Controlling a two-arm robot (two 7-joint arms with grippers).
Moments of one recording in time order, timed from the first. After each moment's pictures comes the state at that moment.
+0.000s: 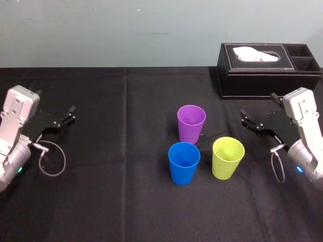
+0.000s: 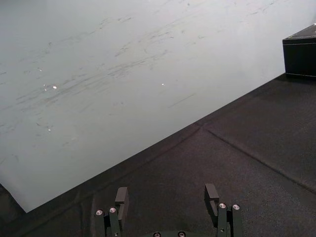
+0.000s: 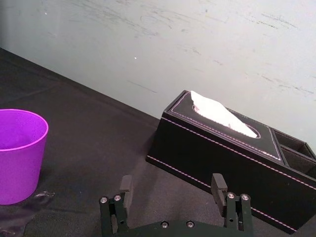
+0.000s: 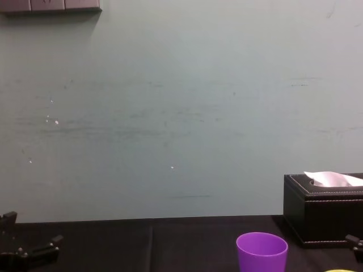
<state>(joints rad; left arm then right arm) -0.20 0.60 0.45 -1.41 -0.25 -0.12 0.03 0.20 0.60 -0.45 -1.41 0.25 -0.12 -0.03</state>
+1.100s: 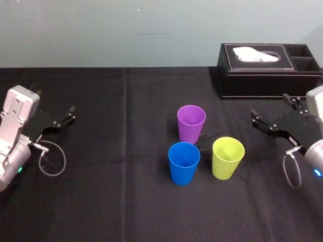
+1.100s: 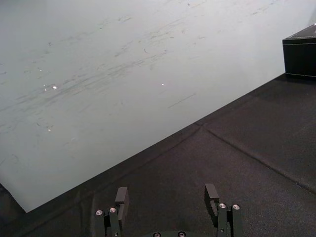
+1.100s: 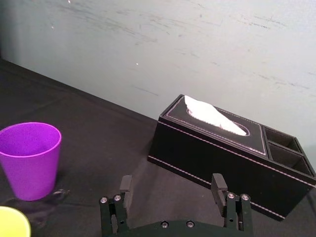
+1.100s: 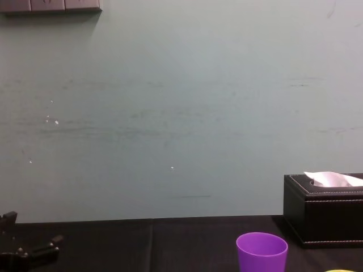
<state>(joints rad) -0.20 0.60 0.45 -1.41 -0.25 -0.12 0.03 0.07 0.67 -0.33 -1.58 0.33 -0.06 0.02</state>
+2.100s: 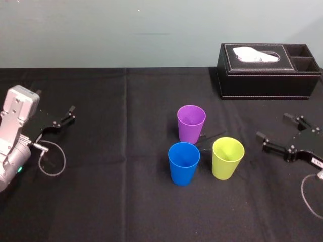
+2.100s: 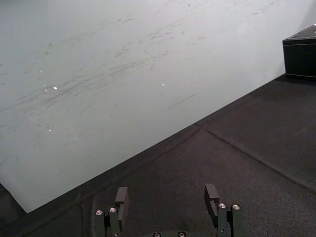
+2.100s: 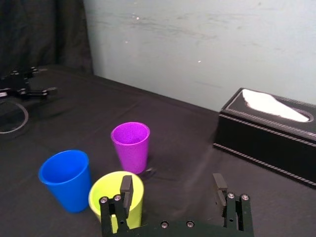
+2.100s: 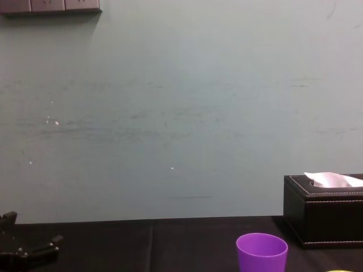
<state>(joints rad) -0.20 0.60 0.45 -1.41 -0.25 -0.12 0.03 -0.22 0.82 -0.09 -1.86 0.63 0.06 0.33</state>
